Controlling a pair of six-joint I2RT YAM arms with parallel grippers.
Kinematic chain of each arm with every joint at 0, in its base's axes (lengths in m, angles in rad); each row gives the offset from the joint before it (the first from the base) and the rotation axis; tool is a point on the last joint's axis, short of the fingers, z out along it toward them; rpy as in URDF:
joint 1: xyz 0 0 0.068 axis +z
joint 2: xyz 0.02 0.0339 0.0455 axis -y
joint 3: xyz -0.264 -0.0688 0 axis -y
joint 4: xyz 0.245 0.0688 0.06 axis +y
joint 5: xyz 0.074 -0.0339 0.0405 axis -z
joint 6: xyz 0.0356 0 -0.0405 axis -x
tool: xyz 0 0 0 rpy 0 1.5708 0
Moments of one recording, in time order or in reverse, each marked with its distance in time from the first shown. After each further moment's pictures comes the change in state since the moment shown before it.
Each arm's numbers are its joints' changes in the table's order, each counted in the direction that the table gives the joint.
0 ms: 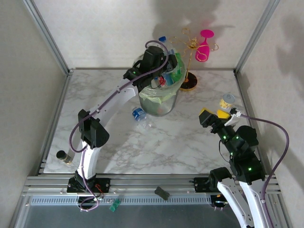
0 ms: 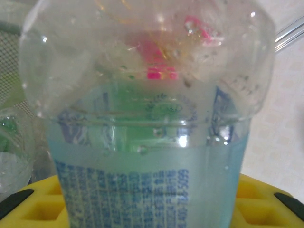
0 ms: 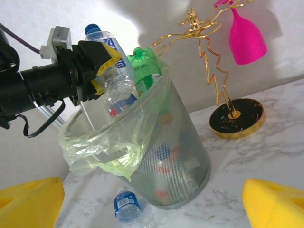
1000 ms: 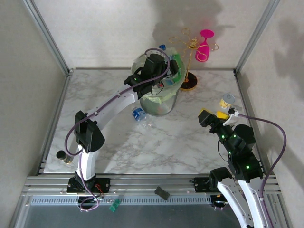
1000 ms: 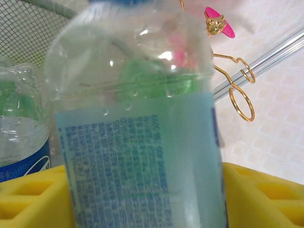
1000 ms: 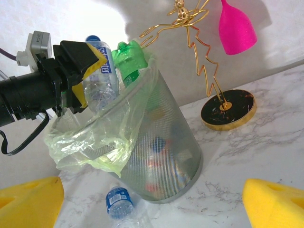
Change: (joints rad) left arm -0.038 0.096 -0.207 -0.088 -0.105 -0.011; right arm 0.000 -0.011 -0.025 0.002 0.019 -0.012
